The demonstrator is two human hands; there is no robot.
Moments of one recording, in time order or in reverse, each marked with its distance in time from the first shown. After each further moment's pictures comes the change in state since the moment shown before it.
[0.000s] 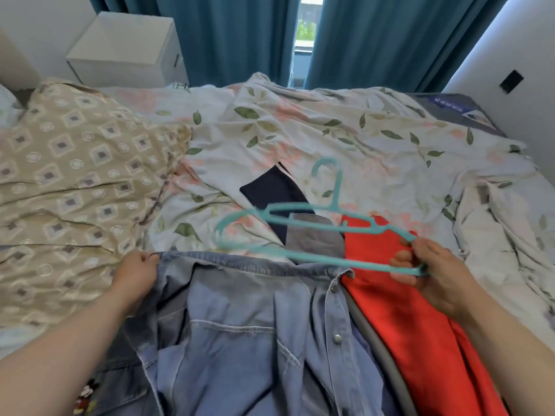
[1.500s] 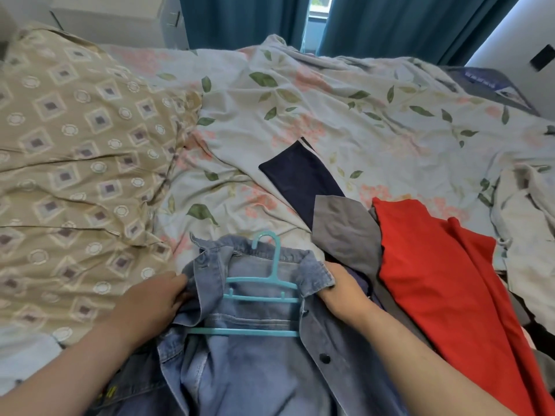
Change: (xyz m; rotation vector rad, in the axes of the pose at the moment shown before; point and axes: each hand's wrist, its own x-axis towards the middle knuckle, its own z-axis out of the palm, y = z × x) left_hand 0.008 -0.085 0.004 0.744 -0.331 0.689; right_hand 0.019 0.158 0.154 -0.989 -0.387 -0.285
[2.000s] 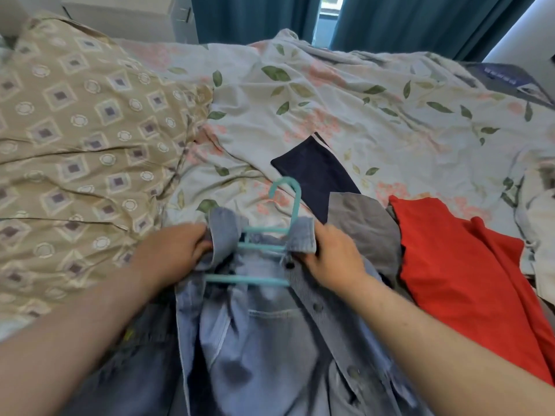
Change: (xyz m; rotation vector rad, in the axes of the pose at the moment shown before) left_hand 0.057 0.011 -0.053 -0.013 0.160 0.071; right_hand 0.054 -0.033 0.013 -0.452 0.333 -0.276
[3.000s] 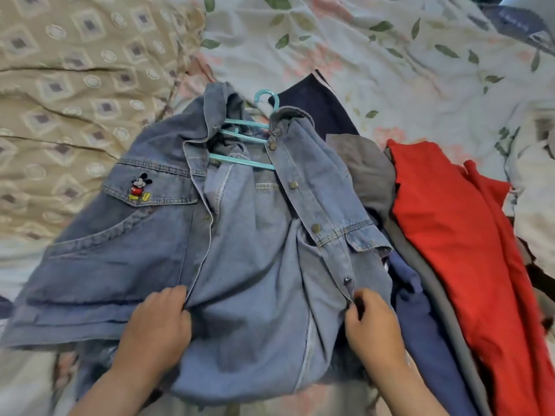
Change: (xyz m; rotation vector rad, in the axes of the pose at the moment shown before) left_hand -0.207 0.061 0.090 -0.084 -0.052 -0.276; right_hand -0.229 -0.003 0.008 0.071 -0.084 0.688
